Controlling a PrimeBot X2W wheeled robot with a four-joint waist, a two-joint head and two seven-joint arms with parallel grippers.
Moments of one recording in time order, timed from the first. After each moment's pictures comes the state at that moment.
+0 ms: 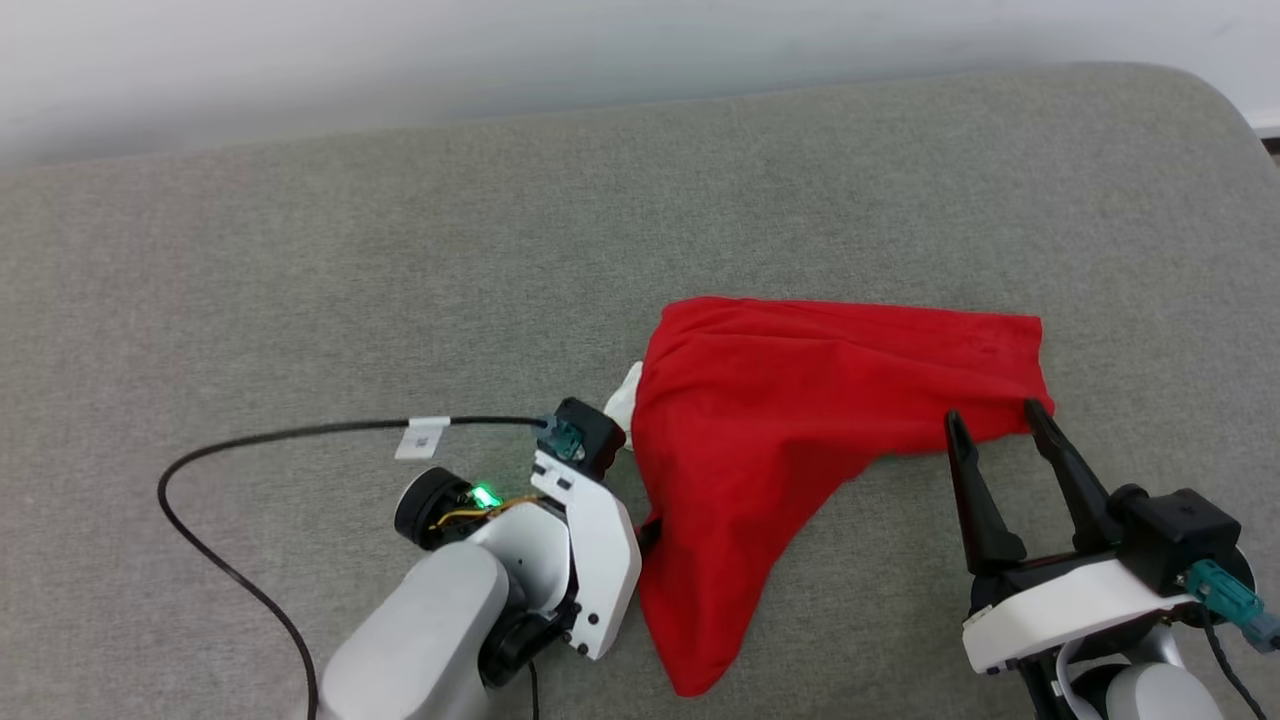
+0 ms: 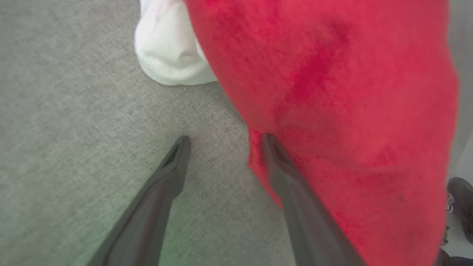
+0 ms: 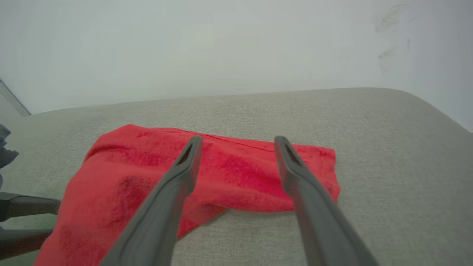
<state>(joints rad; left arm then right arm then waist) -0.48 0.22 -0.65 0.38 -0.50 -0.11 0.50 -0.06 -0.05 0.05 0.02 0.16 0.13 -0.11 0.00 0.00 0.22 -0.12</state>
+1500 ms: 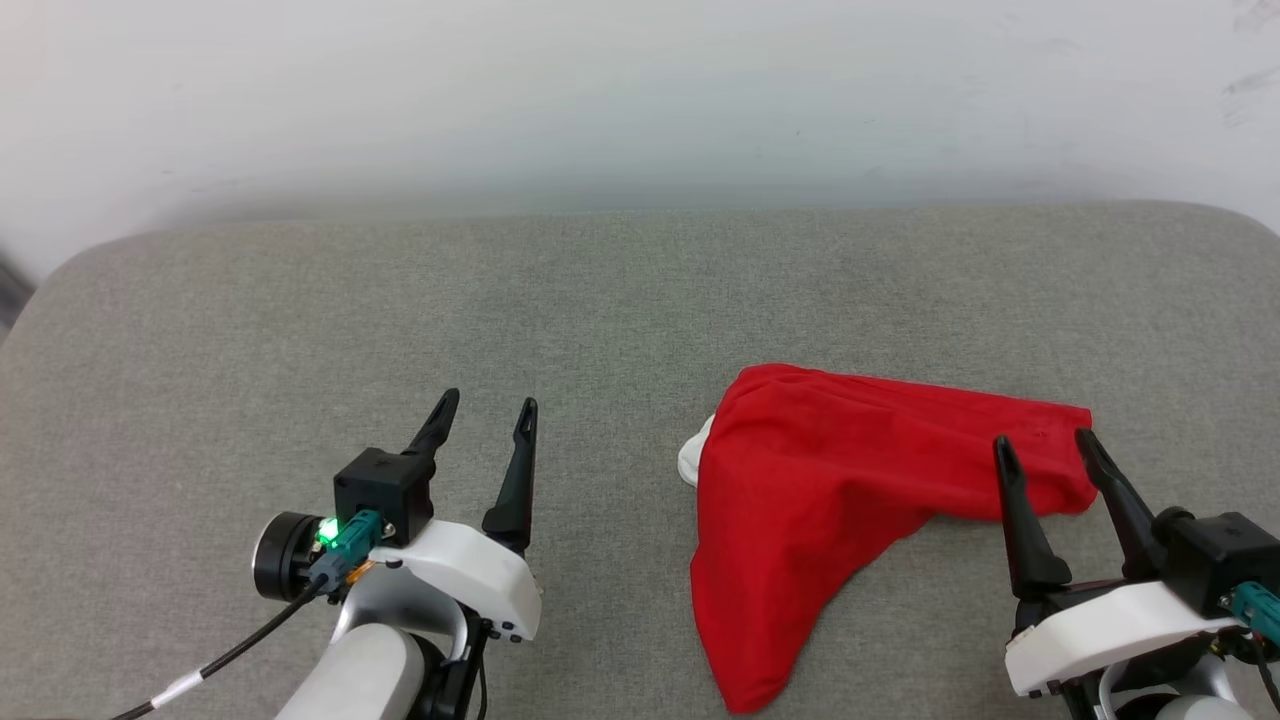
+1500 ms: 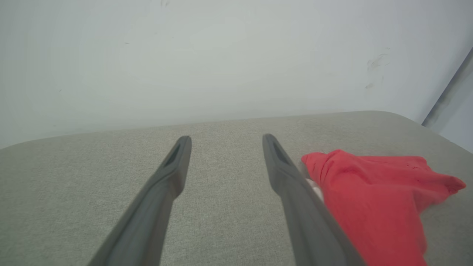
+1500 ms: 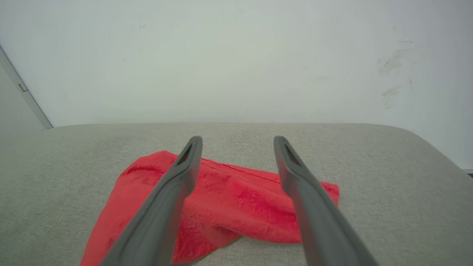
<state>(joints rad) -0.25 0.30 -0.48 0.10 -0.45 0.21 -0.10 0.00 -0.05 -0.03 -0.04 0.13 0.13 -0.05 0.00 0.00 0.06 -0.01</state>
